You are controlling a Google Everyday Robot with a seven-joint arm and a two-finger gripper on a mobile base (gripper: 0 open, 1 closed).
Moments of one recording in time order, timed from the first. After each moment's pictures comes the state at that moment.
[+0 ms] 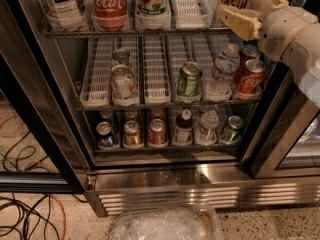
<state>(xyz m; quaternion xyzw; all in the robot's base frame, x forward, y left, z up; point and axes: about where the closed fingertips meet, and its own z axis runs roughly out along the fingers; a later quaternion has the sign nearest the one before) 0.625 -0.187 1.055 -0.24 0.60 0.11 0.75</state>
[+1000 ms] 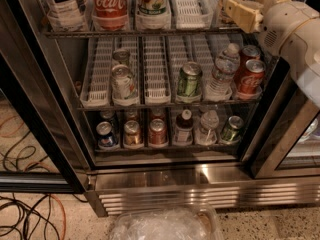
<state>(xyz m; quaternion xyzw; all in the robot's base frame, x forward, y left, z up) 0.635 -0.196 1.068 -0.20 0.60 0.10 0.77</state>
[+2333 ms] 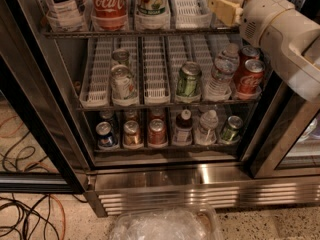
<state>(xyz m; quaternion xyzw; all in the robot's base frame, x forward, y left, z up) 0.663 -0.161 1.064 -0.21 0.61 0.12 0.75</state>
